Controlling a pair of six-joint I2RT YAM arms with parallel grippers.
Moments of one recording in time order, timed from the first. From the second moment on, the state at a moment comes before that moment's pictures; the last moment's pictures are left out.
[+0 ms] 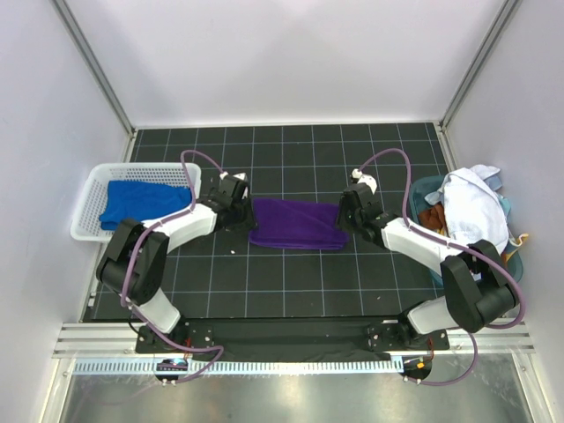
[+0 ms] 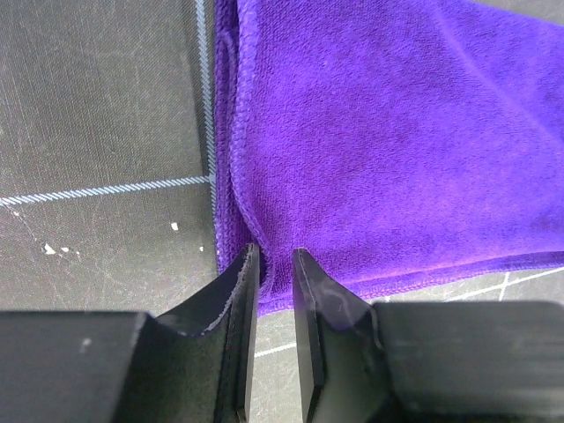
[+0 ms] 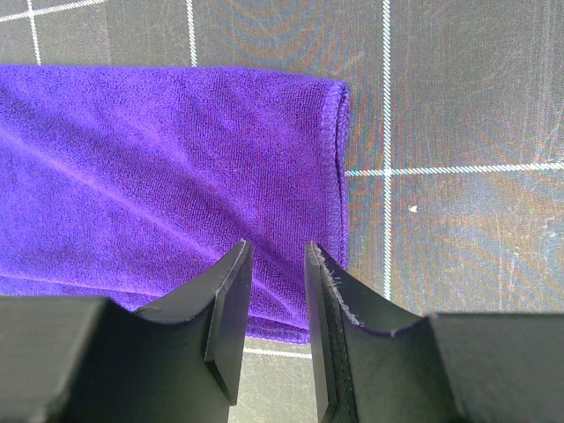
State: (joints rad) left arm -0.48 1.64 0.93 -0.24 0.05 -0.58; right arm 0.48 1.42 0.75 -0.15 0.19 0.55
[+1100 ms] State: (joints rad) left arm -0.48 1.54 0.83 -0.15 0.14 -0.52; right arm 0.45 1.72 1.03 -0.19 0.22 0.52
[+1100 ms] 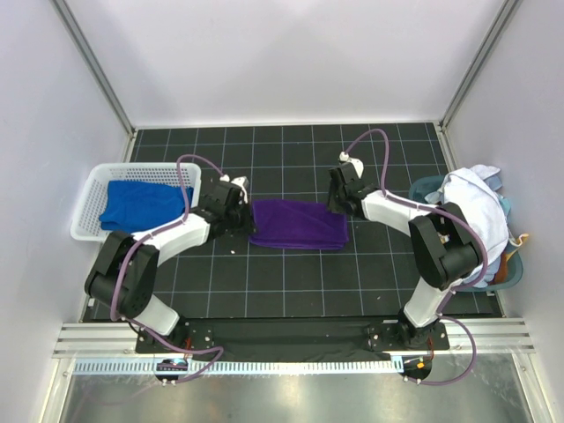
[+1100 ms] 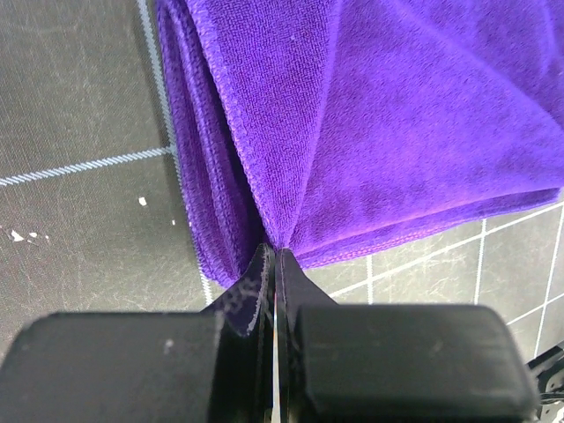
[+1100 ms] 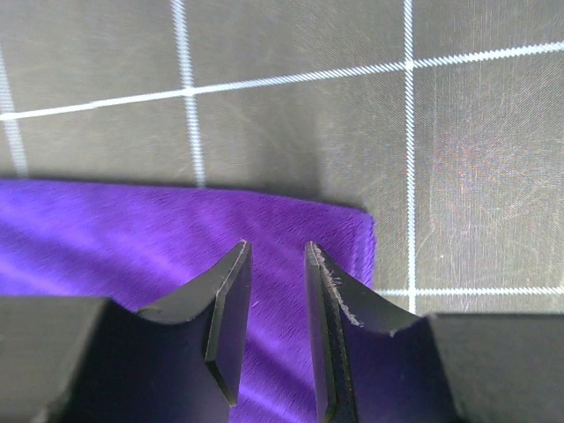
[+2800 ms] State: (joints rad) left arm -0.61 1.69 1.15 -0.27 0.07 -0.52; right arm 0.43 1.58 0.97 -0.29 0.17 0.53
